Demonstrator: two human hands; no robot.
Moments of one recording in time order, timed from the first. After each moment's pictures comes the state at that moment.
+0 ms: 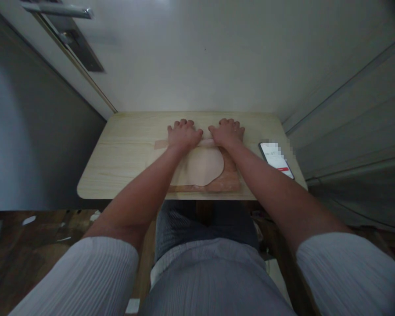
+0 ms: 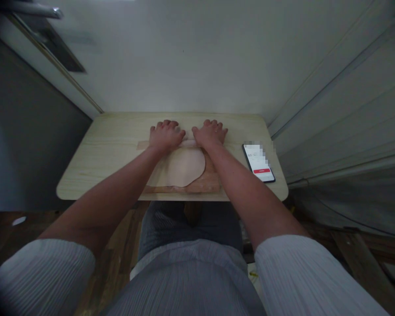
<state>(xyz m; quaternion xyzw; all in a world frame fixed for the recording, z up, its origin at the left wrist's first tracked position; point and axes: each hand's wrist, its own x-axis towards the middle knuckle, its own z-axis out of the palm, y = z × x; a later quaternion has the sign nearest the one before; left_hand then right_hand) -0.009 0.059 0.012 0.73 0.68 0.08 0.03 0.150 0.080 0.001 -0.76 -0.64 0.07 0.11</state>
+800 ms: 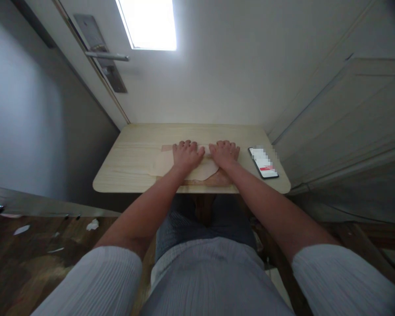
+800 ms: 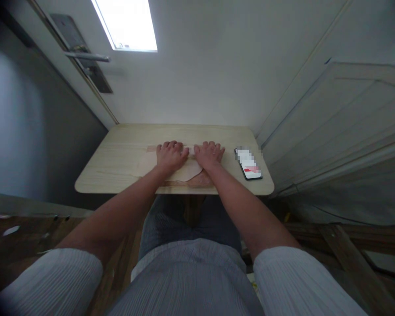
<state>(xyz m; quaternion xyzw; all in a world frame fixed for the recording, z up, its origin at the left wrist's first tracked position) -0.004 -0.024 0.011 0.74 0.66 0.14 -0.03 0.149 -0.004 0.002 -0.74 -0.66 0.00 0.14</state>
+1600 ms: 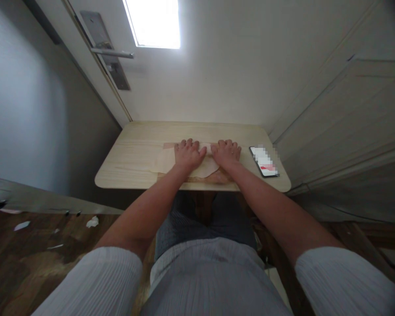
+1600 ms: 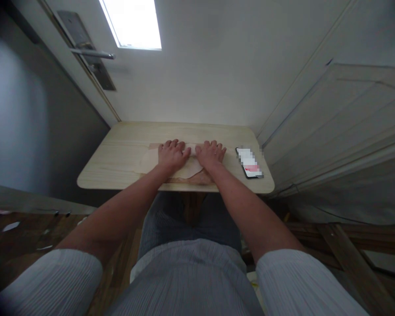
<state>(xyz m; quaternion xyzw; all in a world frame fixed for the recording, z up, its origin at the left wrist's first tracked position) -0.005 -0.034 0.009 0.74 0.65 0.15 -0.03 0.150 -0.015 0.001 -0.74 -0.66 -0.02 0.14</state>
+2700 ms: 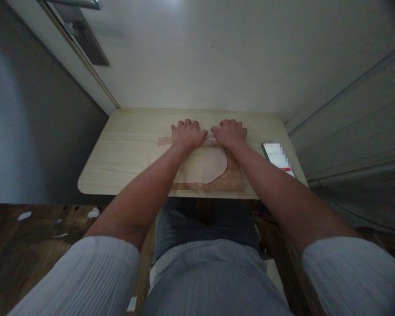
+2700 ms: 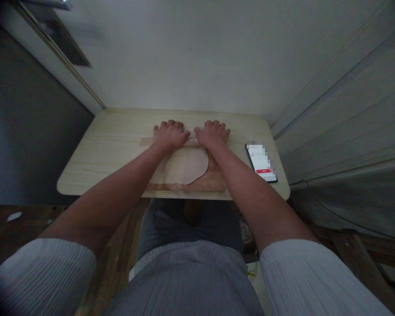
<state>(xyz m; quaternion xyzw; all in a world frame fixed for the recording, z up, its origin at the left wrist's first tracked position) -0.010 0.050 0.014 0.73 0.68 0.07 0.04 0.147 0.071 0.005 -0.75 -0.66 0.07 0.09</state>
